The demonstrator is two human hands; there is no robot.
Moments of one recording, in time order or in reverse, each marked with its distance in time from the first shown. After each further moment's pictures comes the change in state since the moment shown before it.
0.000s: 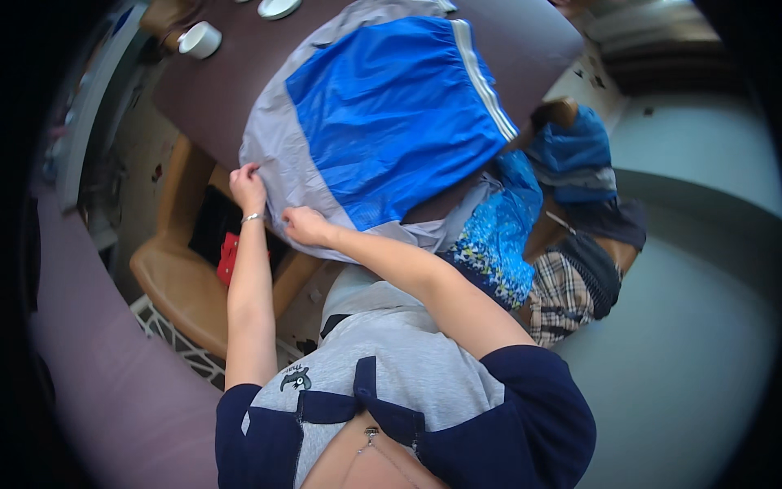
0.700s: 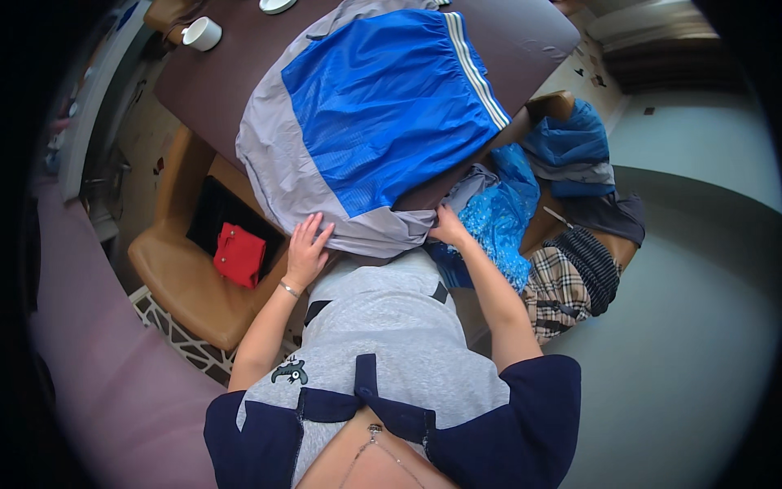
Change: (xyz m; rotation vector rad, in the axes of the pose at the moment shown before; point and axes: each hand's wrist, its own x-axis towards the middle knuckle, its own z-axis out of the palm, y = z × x) left_hand -0.182 0.058 -0.062 -0.006 -0.522 0.676; right_hand -0.217 0.194 -0.134 -0.109 0.195 0.293
